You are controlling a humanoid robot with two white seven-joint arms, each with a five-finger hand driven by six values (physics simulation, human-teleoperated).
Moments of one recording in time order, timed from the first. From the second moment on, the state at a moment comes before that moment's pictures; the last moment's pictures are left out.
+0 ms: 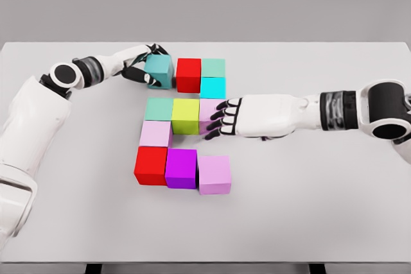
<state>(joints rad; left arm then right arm) -0.90 0.23 -0.47 -0.60 -0.16 -0.22 -0.61 -0.74 -0.77 0.79 -1.76 0.41 -0.61 0.61</state>
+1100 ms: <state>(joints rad) -0.90 0.22 -0.47 -0.60 -0.16 -0.22 -0.61 -0.71 -0.89 1.00 -1.76 0.41 -0.61 0.61</state>
